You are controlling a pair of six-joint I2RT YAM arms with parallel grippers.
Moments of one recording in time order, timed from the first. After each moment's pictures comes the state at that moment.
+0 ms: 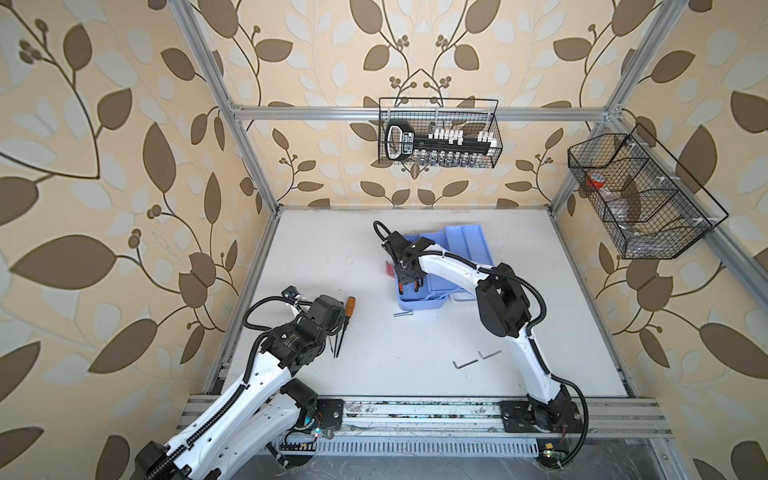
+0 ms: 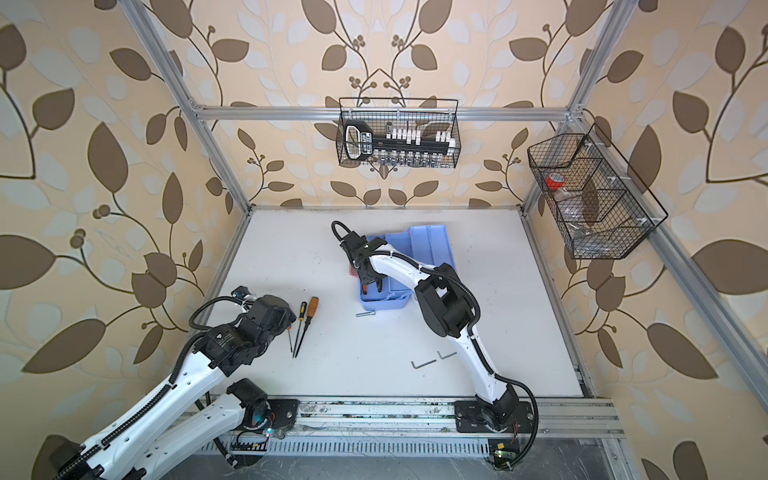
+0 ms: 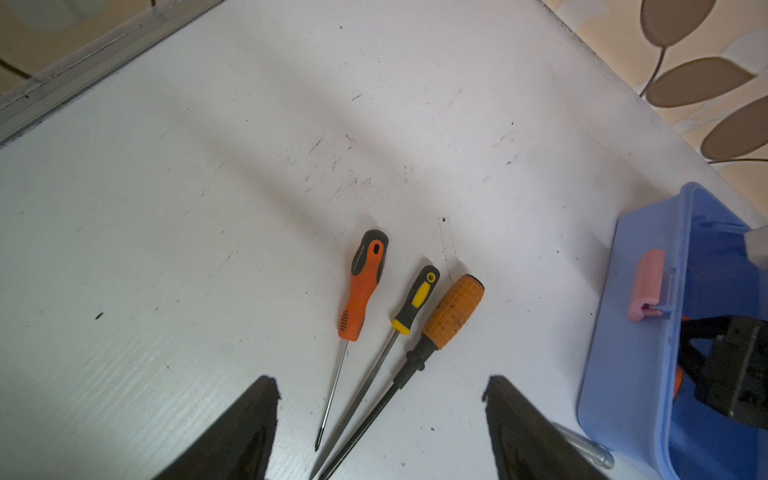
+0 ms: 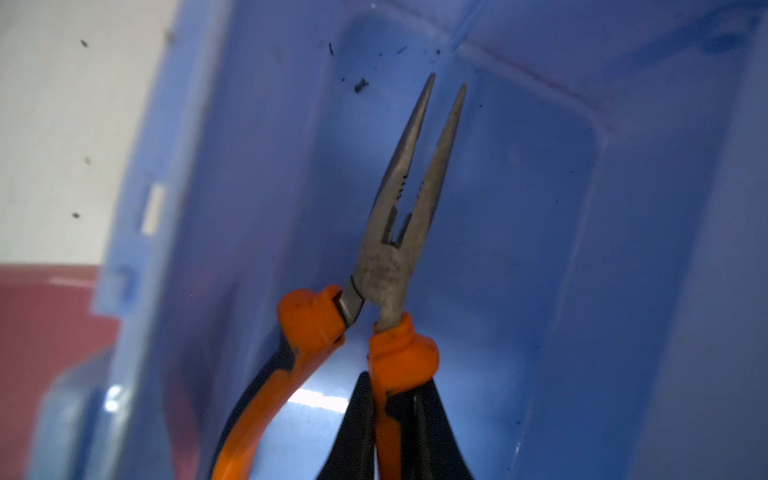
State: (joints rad) left arm -0.52 0.74 0.62 -0.84 -0.52 -1.10; right arm 0.72 2.35 1.98 -0.92 0.37 0.32
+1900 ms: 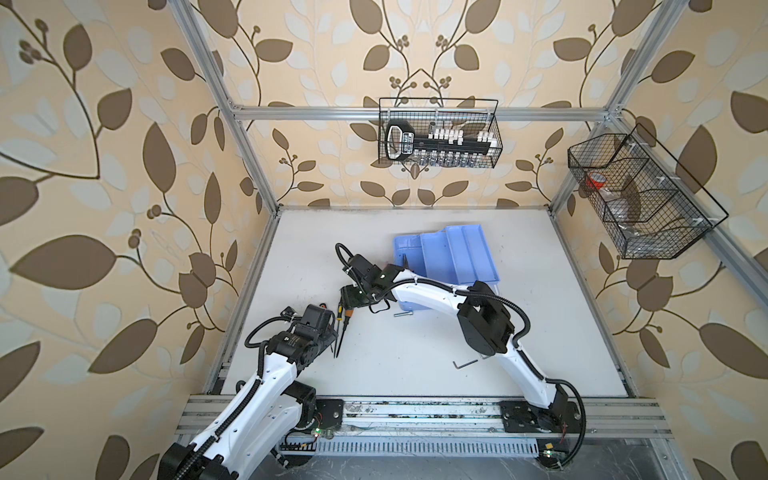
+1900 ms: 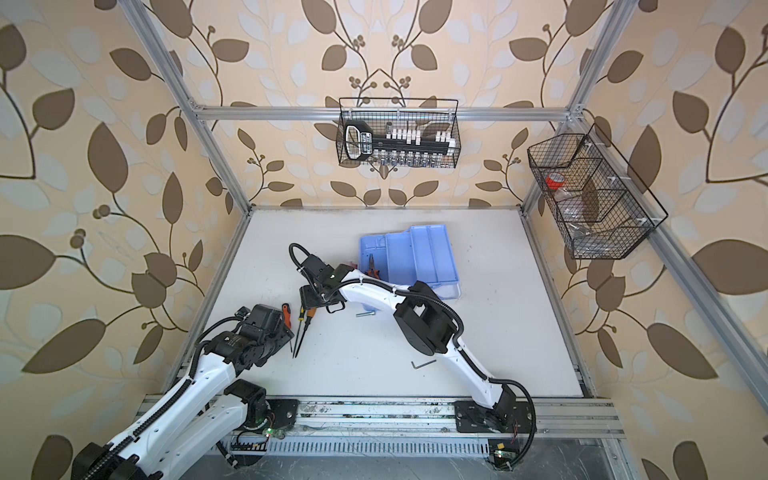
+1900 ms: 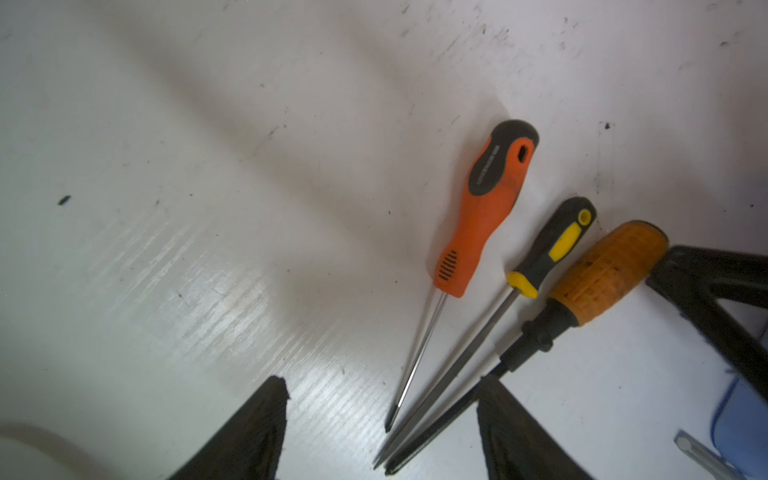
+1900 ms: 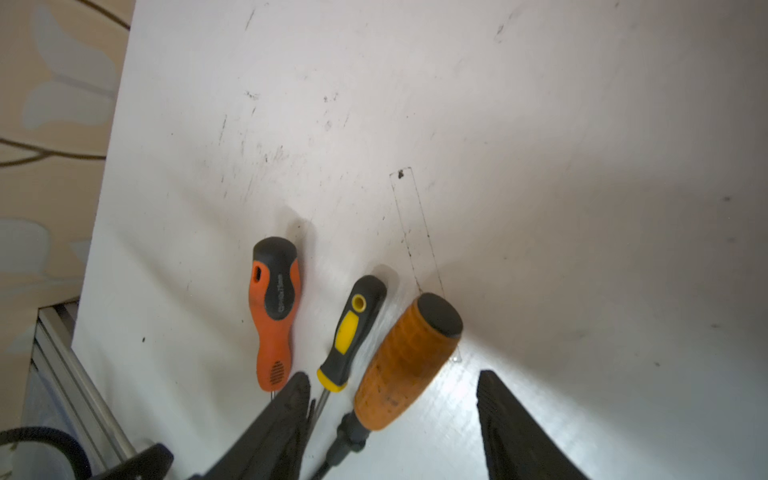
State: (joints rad) left arm -0.29 0.76 0.42 -0.79 -0.24 -1.07; right arm 0.96 2.41 2.03 -0.60 -0.08 0.66
